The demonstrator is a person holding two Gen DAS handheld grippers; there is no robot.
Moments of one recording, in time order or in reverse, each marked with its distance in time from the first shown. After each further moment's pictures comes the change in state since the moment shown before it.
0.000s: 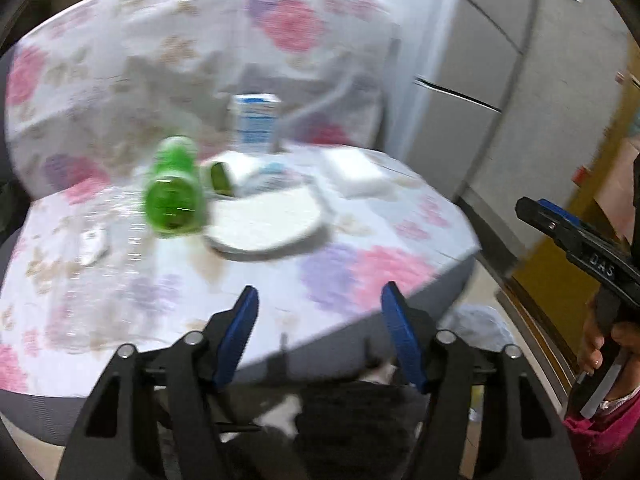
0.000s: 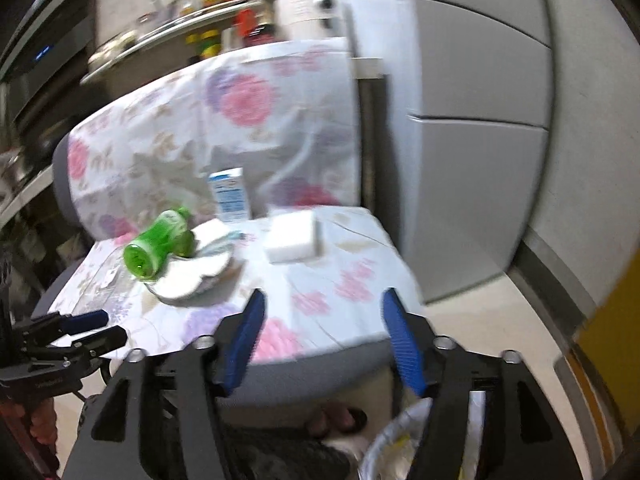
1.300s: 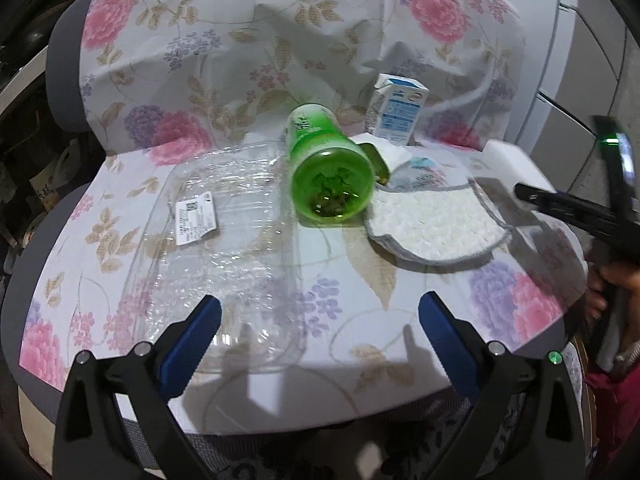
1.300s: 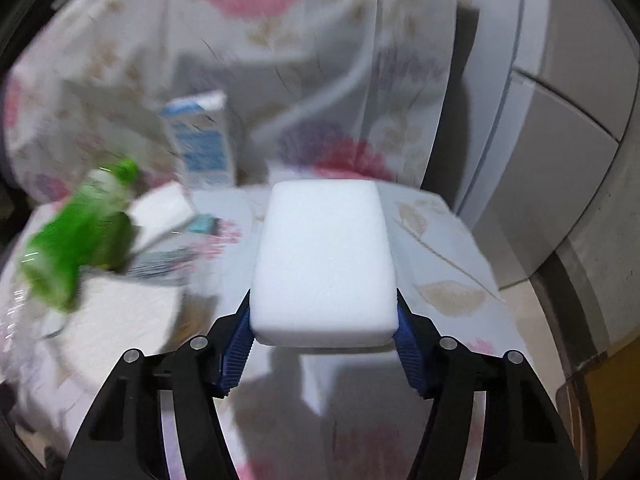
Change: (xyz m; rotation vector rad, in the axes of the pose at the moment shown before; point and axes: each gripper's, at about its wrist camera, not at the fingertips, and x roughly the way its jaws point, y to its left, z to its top) left arm 0.034 0.091 0.001 -0.134 0.048 0.245; right arm 0.189 0.047 0.038 -0.092 0.203 -0.034
